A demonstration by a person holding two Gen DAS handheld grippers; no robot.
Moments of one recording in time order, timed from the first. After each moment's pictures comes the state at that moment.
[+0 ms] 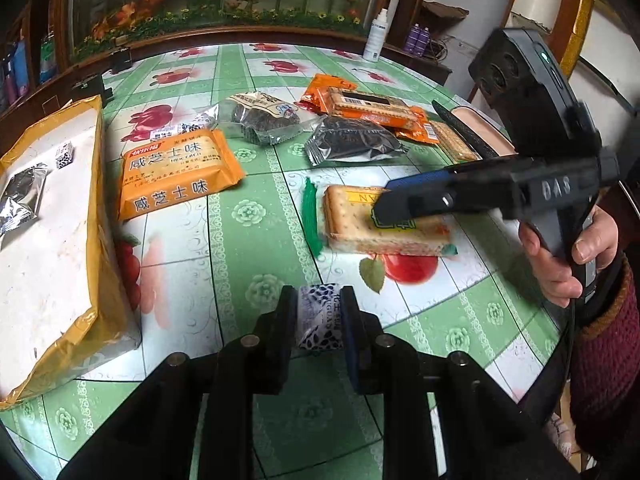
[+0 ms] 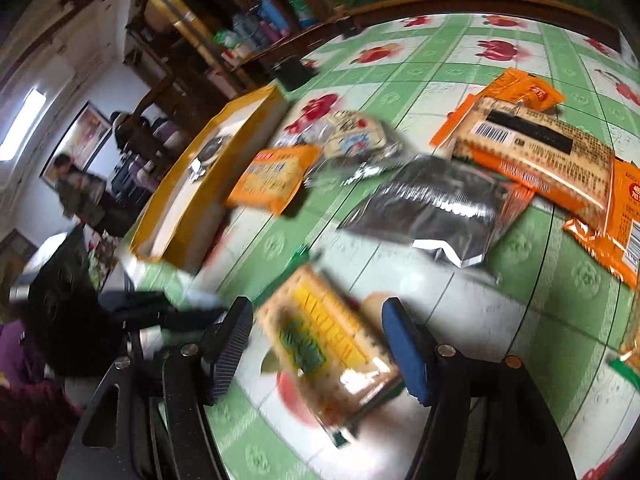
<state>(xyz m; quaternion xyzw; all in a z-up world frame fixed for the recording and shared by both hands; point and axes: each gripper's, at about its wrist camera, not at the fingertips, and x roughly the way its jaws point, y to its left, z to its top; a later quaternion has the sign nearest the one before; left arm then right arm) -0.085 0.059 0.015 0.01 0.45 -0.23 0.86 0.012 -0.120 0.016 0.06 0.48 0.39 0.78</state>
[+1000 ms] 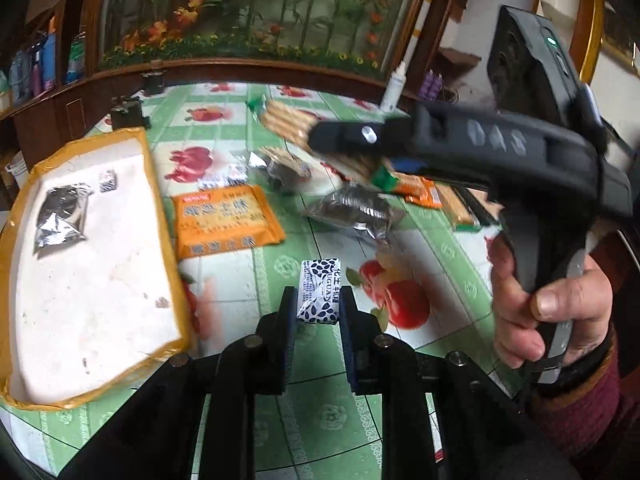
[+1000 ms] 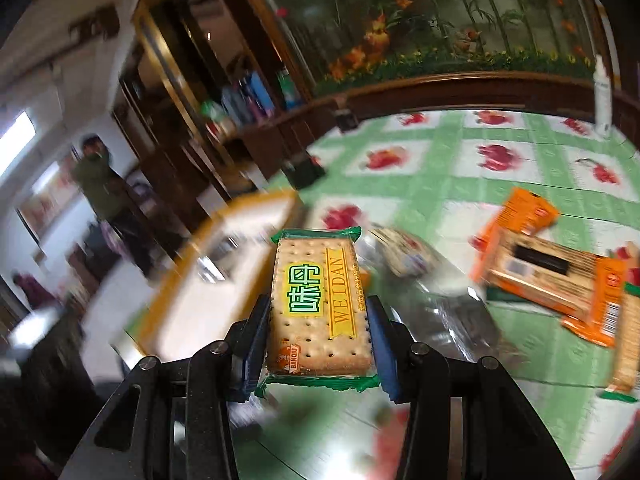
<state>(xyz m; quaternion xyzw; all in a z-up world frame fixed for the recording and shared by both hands) -0.087 0.097 0.062 -0.05 0.39 -0.21 0.90 0.025 -0.055 0.095 0.13 0.35 0.32 0.87</state>
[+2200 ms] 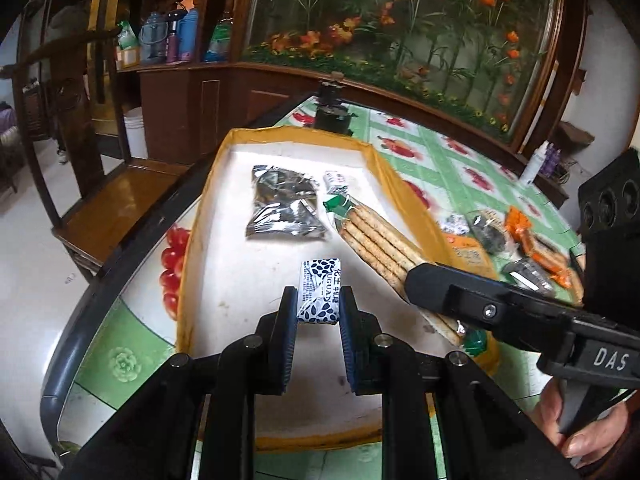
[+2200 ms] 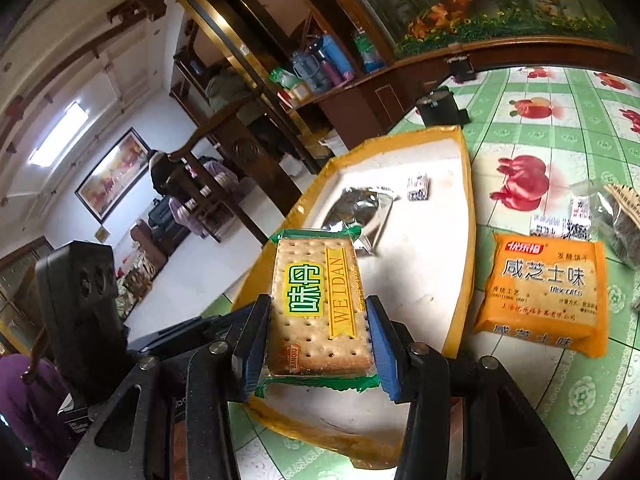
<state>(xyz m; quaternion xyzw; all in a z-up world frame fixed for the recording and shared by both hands) -0.075 0.254 0.045 -0.11 0.36 0.01 0.92 0.015 0.109 0.045 0.13 0.38 0.44 0.80</state>
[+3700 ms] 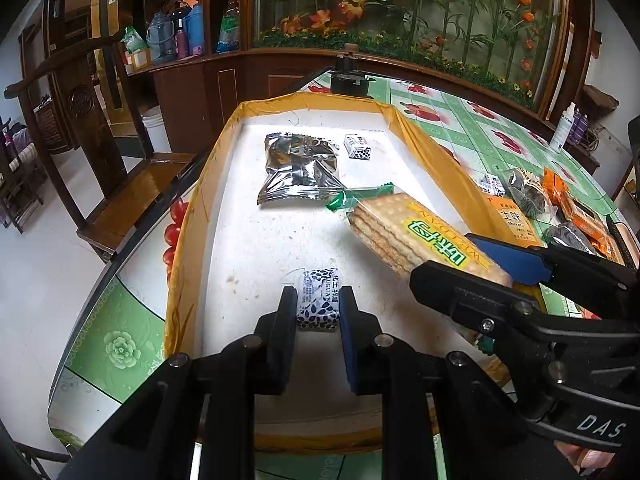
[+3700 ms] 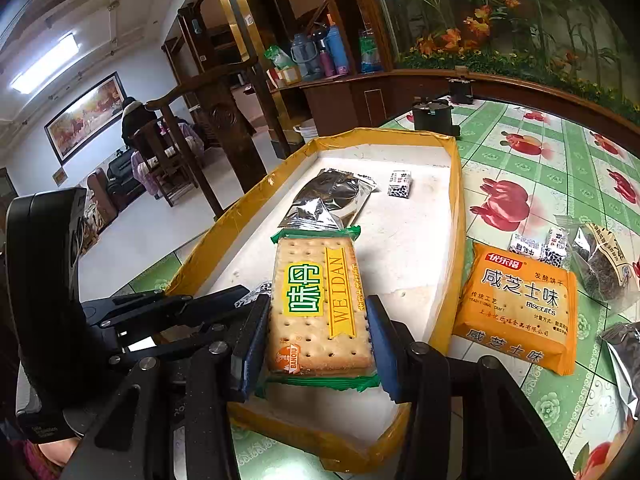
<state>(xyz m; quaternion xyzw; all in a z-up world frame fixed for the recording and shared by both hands) -0.066 0.245 0.023 -0.06 0.40 0.06 0.91 -0.003 0.123 0.040 0.00 0.36 0.39 0.85</state>
